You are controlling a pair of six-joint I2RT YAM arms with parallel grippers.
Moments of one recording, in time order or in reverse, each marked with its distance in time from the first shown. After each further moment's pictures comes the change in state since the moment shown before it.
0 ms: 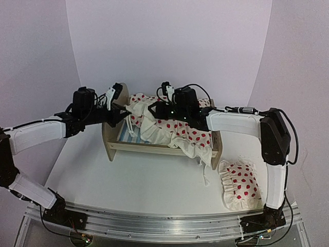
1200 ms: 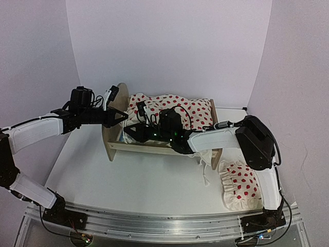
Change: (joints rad) left arm 0.077 -0.014 0.051 -0.188 0.158 -0.116; right arm 0.142 0.165 -0.066 0.404 -0.291 0.027
